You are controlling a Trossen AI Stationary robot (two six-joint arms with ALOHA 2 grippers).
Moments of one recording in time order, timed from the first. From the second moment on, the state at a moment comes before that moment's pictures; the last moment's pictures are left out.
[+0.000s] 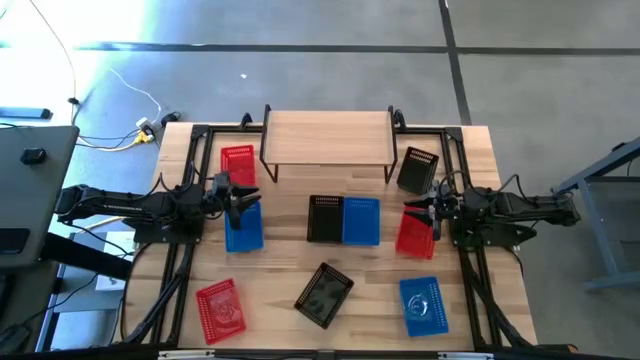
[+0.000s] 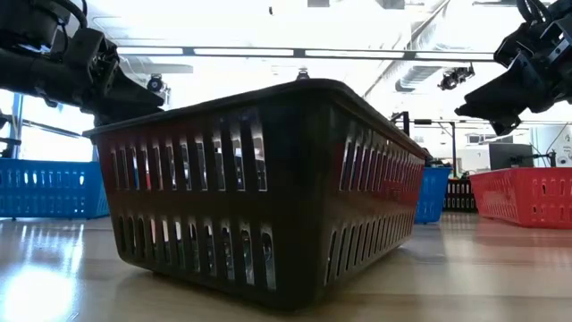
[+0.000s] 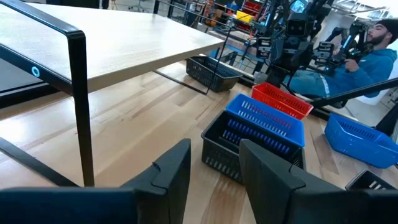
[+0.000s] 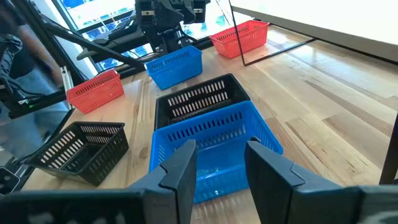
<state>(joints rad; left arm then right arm) 0.14 0.35 0.01 0.18 -0.30 -0.35 0.07 0.01 0.11 -0.33 0.17 0.33</state>
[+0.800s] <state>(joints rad) 0.14 0.35 0.01 0.18 -0.30 -0.35 0.07 0.01 0.11 -0.33 0.17 0.33</state>
